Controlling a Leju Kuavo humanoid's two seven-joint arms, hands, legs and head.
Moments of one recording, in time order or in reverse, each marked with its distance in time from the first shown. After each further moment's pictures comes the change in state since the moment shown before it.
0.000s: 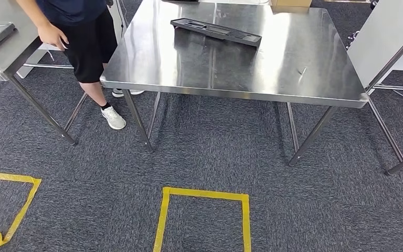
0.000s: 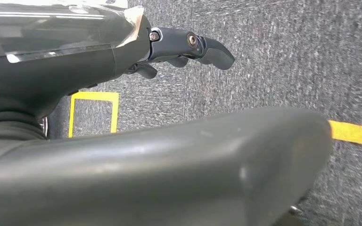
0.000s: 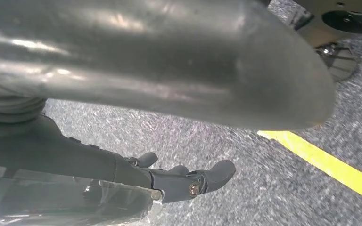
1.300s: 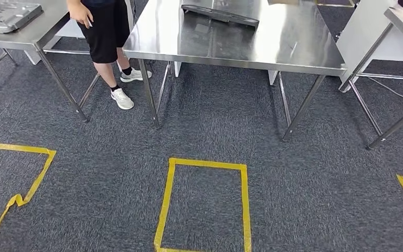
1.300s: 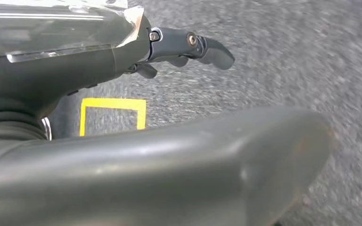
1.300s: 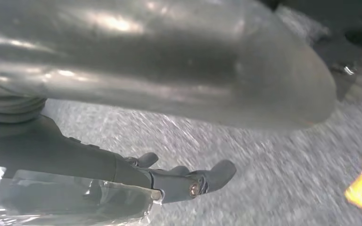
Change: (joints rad) left arm -0.009 -0.004 -0.005 0.000 -0.011 0.000 0.000; right arm -0.010 0.014 -0.001 0.013 0.026 -0.014 0.035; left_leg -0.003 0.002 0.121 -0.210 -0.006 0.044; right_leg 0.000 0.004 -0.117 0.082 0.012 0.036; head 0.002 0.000
